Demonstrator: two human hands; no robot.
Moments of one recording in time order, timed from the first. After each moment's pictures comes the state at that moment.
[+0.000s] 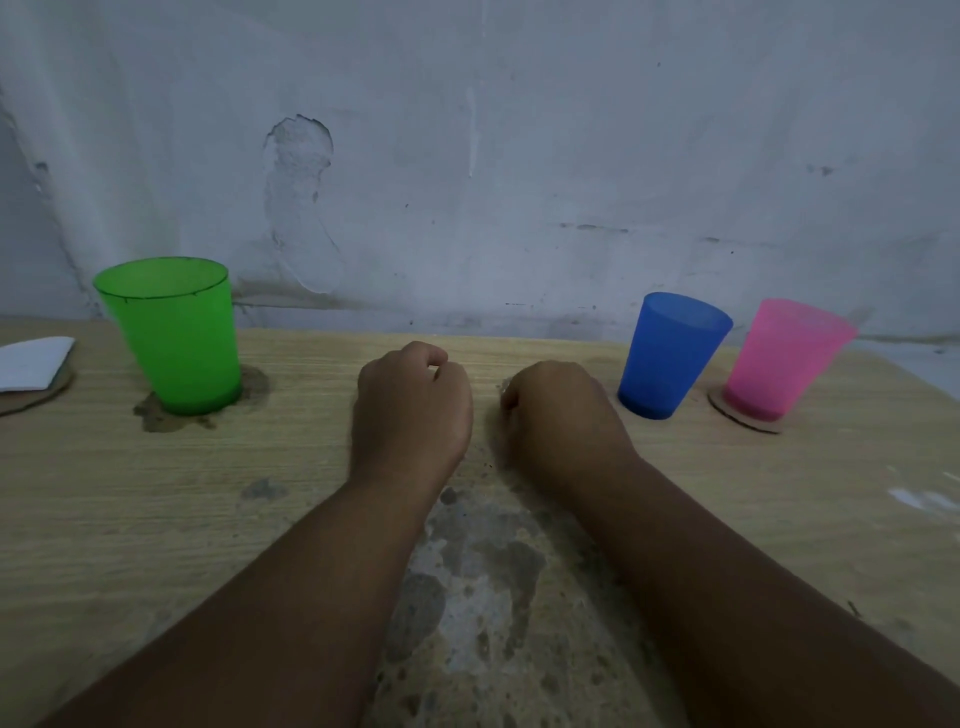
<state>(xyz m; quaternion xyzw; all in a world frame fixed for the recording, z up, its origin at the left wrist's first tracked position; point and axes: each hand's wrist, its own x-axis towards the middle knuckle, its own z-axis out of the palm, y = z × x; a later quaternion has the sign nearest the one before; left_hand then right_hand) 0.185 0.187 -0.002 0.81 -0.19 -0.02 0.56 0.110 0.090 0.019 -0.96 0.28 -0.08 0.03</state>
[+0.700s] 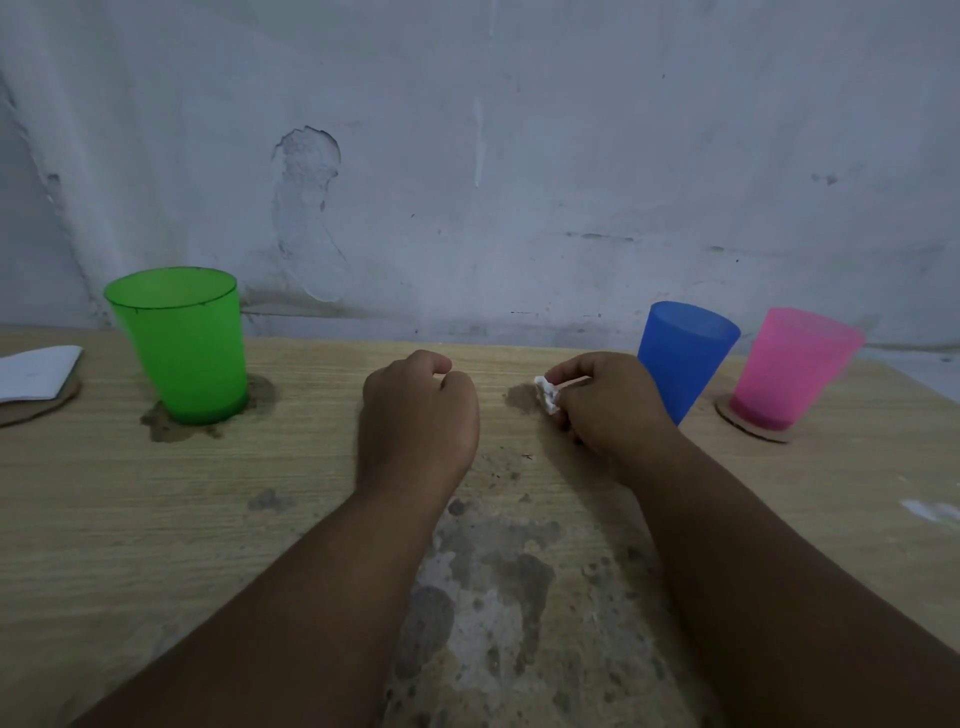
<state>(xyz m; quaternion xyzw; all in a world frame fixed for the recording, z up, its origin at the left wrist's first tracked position) 0.188 0.187 -0.004 0.80 -0.18 -0.04 0.57 0.100 0.052 0.022 -0.80 0.39 -0.25 0.39</state>
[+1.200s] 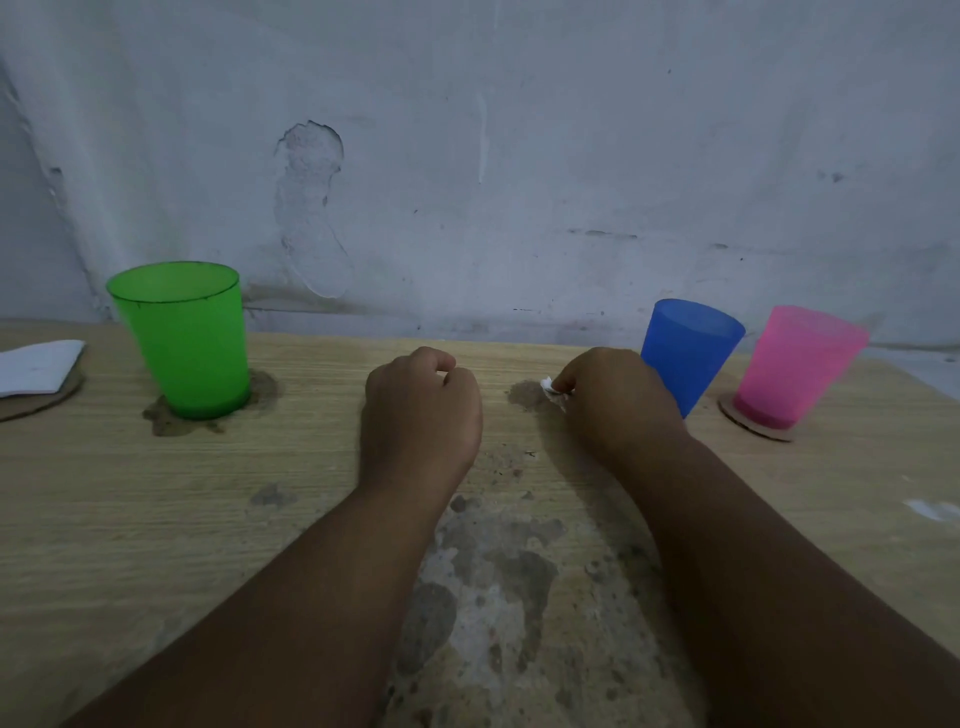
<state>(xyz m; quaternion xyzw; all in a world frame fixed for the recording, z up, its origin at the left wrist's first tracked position) 0.189 0.187 -0.005 0.80 -0.19 -0.03 0.57 0.103 0.050 0.031 -0.93 0.35 -0.08 0.04</state>
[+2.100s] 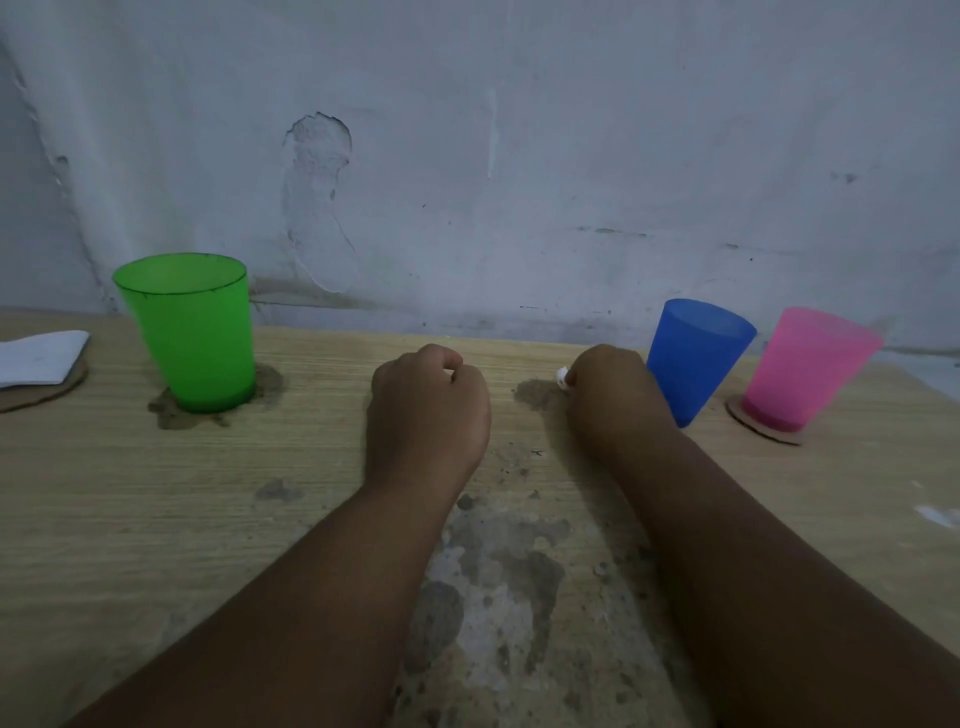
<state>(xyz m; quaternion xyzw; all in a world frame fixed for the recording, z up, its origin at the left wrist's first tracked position) 0.190 0.187 -0.007 0.80 -0.19 -0.03 0.57 0.117 0.052 0.034 -0.91 0.41 -0.04 0.10</state>
